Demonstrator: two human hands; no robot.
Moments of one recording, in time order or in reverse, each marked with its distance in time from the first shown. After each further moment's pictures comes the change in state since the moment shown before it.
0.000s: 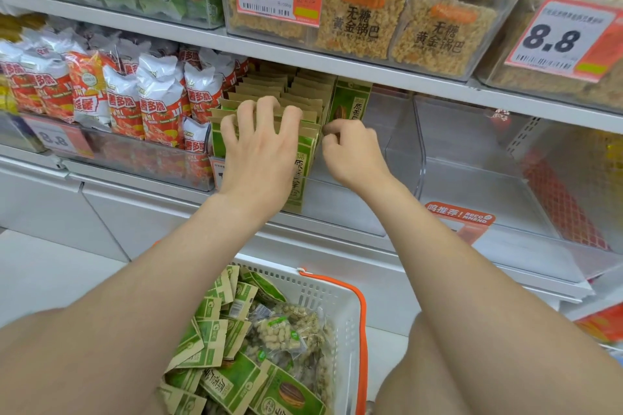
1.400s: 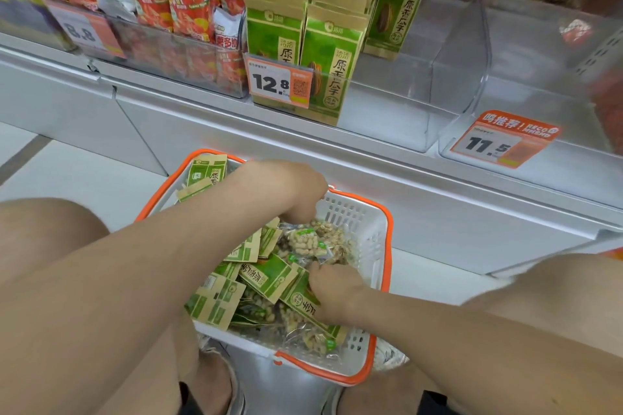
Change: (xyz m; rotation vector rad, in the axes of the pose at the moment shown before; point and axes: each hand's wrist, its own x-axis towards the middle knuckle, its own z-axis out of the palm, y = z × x) left_hand -0.096 0.006 0.005 0.002 -1.278 0.354; right_hand -0.256 0.106 0.164 -0.778 -1.047 -0.201
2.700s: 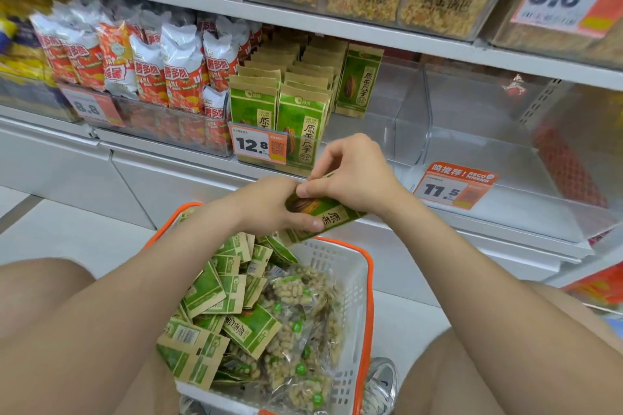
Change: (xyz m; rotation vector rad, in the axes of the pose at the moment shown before) left_hand -0.009 -0.030 -0.019 -0.641 0.400 0.178; right_hand -0.081 0.082 -0.234 0.755 0.847 0.001
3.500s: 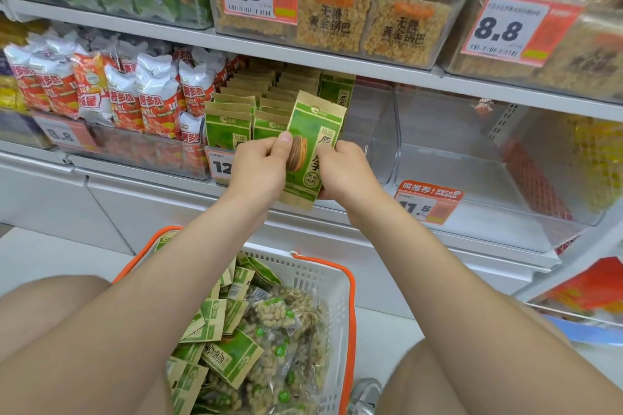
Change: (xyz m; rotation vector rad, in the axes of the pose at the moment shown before) left_hand 0.029 0.061 -0.015 -0.757 0.774 -0.095; right_hand 0.018 -0.011 -0.012 0.532 0.172 0.410
